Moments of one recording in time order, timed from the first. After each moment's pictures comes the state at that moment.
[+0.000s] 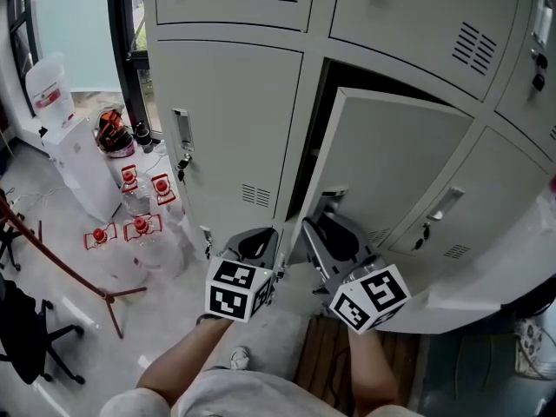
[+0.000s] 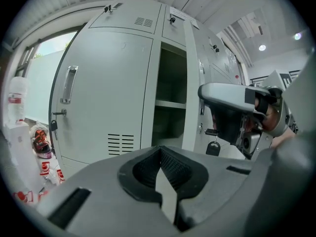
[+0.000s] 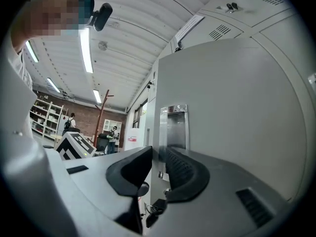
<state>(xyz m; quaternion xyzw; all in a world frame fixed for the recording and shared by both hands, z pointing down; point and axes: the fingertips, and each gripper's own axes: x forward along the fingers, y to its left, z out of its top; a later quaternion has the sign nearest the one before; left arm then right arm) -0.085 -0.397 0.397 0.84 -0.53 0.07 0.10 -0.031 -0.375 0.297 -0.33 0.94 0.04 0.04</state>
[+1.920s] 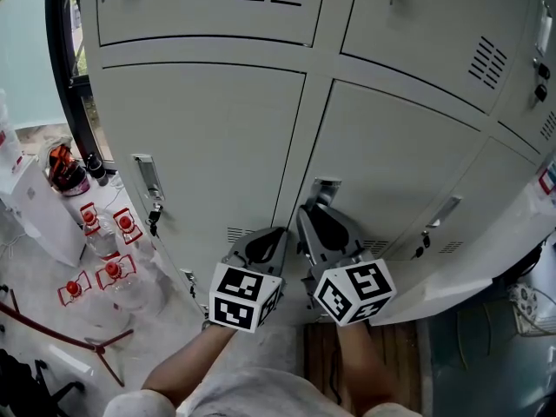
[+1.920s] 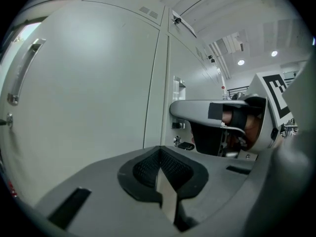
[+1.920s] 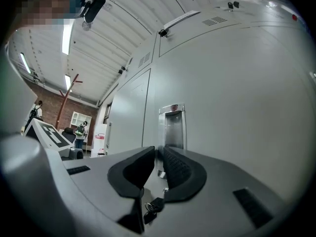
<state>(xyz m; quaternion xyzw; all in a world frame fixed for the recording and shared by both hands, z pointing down) -0.073 -0.480 0.370 0.90 -0.42 0.03 0.06 -0.047 -0.483 0.298 -0.50 0.87 0.04 0.04</state>
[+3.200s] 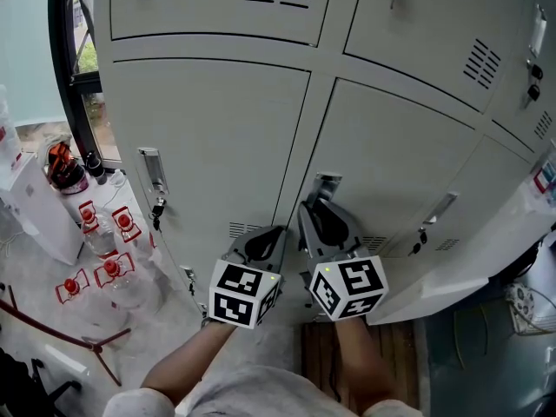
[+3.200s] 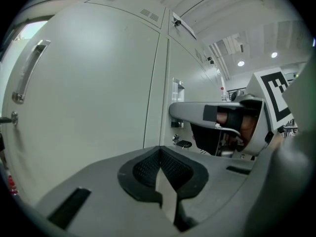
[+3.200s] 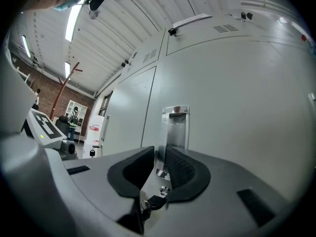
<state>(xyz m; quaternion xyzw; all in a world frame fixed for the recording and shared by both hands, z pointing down) -0.079 -0.472 0.373 0.91 -0.42 0.02 0.06 -0.048 -0.481 0.300 -0.53 0.85 0.07 0.00</state>
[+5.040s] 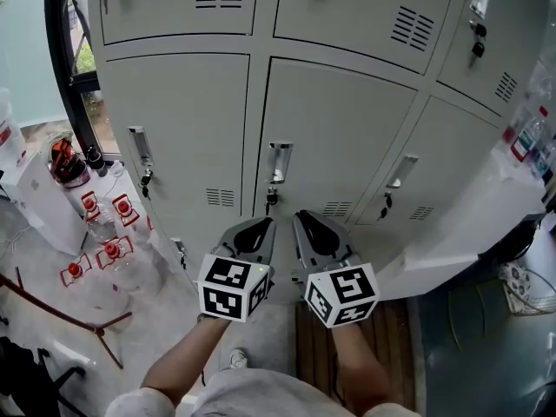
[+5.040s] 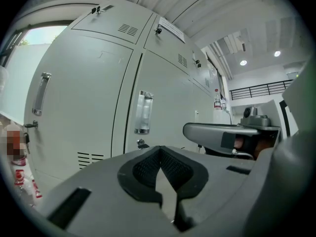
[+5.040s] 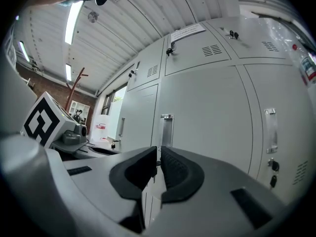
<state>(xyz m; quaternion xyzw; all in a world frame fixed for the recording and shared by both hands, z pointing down) -0.039 -0.381 0.348 0.90 -0.43 0.03 0.07 0.005 -0.368 0.310 -0.52 0.85 0.05 -0.02</state>
